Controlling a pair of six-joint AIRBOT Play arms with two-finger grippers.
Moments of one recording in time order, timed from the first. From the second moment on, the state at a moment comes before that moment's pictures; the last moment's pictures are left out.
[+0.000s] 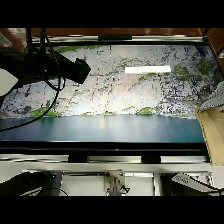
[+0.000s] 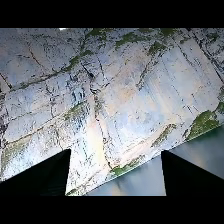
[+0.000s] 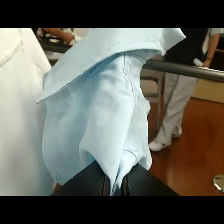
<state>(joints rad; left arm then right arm) -0.66 -1.18 1.68 1.69 -1.12 -1.74 -0.97 -1.34 2.01 -2.05 0.70 1.82</state>
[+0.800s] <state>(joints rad) -0.70 -1.20 1.68 1.66 -1.14 -1.77 -0.67 -1.45 2.01 -2.07 0.36 1.76</state>
